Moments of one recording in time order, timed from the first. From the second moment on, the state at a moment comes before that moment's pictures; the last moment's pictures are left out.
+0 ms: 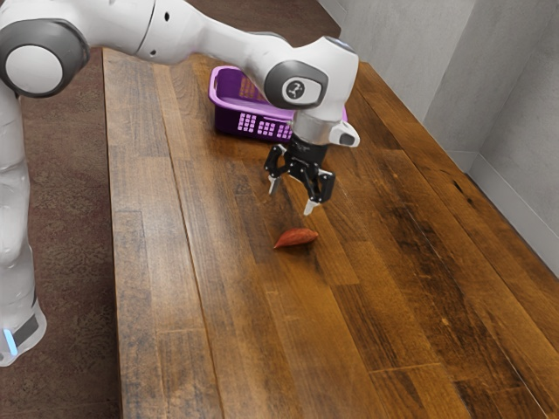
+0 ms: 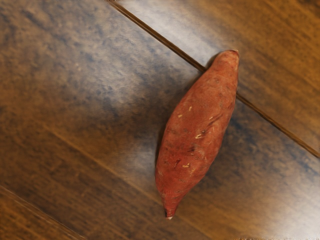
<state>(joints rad) 0.03 0.01 0.00 -1.86 -0.12 1.78 -0.53</state>
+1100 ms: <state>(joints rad) 0.02 0.06 -0.01 -1.85 -0.14 1.80 0.30</state>
